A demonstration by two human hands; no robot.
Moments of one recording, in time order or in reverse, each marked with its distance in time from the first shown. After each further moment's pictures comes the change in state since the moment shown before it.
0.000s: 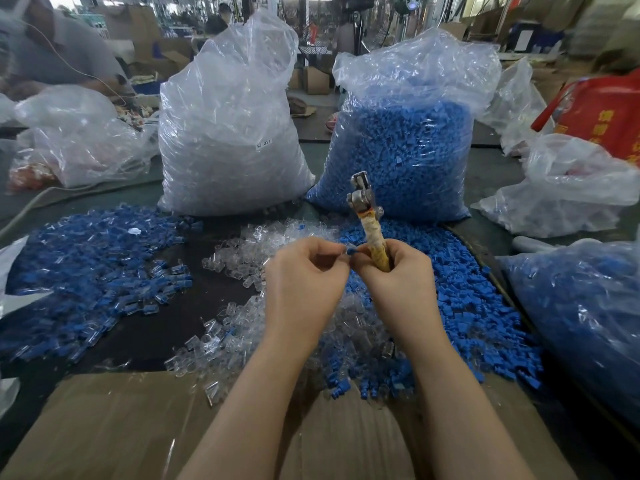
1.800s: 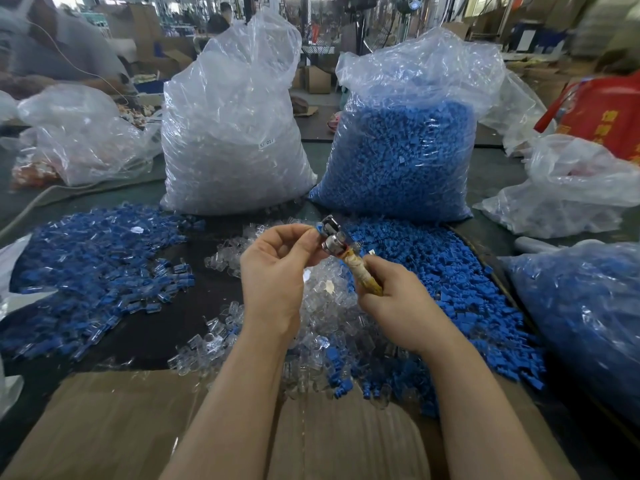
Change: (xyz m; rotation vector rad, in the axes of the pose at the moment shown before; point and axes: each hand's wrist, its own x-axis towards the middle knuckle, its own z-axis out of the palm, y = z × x) left_hand 0.011 -0.003 -0.016 -0.612 0.046 -0.163; right_hand -0.003 0.001 -0.019 -0.342 -0.456 -0.083
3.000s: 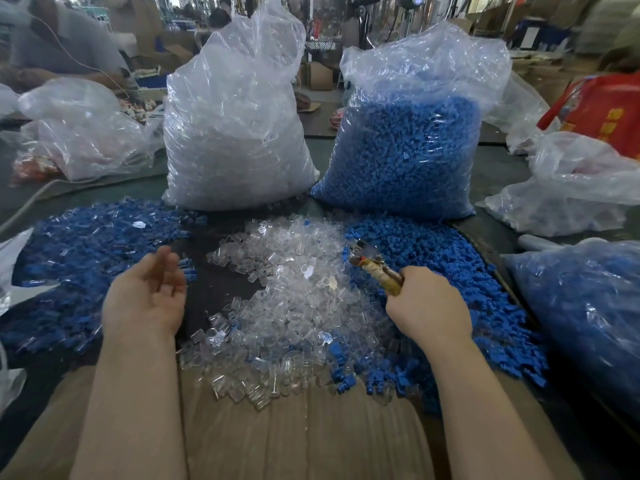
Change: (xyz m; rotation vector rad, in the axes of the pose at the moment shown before) left_hand 0.030 0.018 -0.122 -0.210 0.495 -0.345; right_hand 0.006 0.023 0.002 -0.575 0.202 0.451
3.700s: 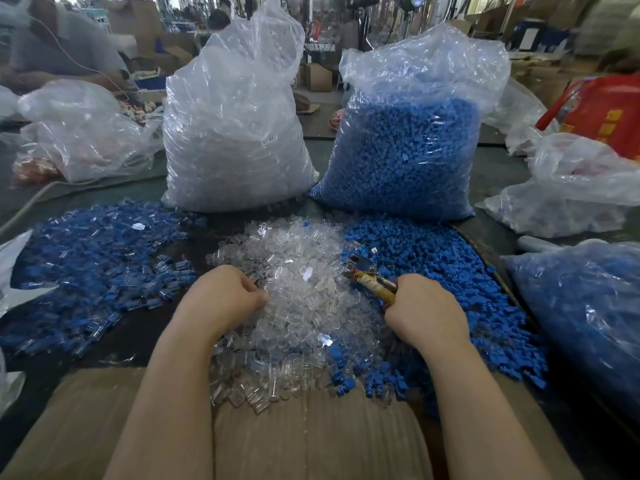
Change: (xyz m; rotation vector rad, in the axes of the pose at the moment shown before) left_hand -0.014 -0.023 0.035 1.648 -0.449 0.226; right_hand -0.001 -0.002 -0.001 -0.091 -0.078 -0.026
